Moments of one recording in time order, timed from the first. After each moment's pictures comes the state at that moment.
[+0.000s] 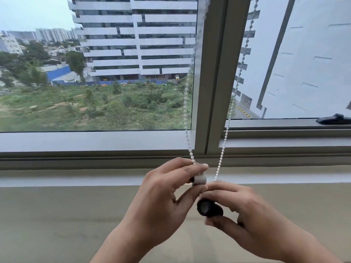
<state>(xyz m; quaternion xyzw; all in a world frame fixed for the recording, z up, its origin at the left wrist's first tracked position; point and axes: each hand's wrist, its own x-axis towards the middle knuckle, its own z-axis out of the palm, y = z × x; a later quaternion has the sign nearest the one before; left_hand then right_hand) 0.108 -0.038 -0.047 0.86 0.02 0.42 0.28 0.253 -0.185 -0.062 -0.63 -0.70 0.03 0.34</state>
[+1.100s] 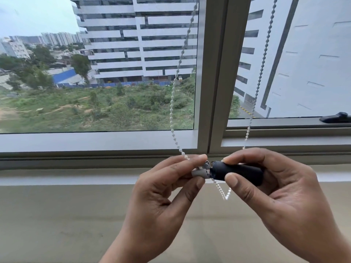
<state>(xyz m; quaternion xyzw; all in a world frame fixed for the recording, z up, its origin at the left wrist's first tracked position) 0.095 -0.062 -0.040 0.71 -0.02 0.45 0.54 0.218 -0.200 -0.011 -0.57 -0.47 0.07 0.68</state>
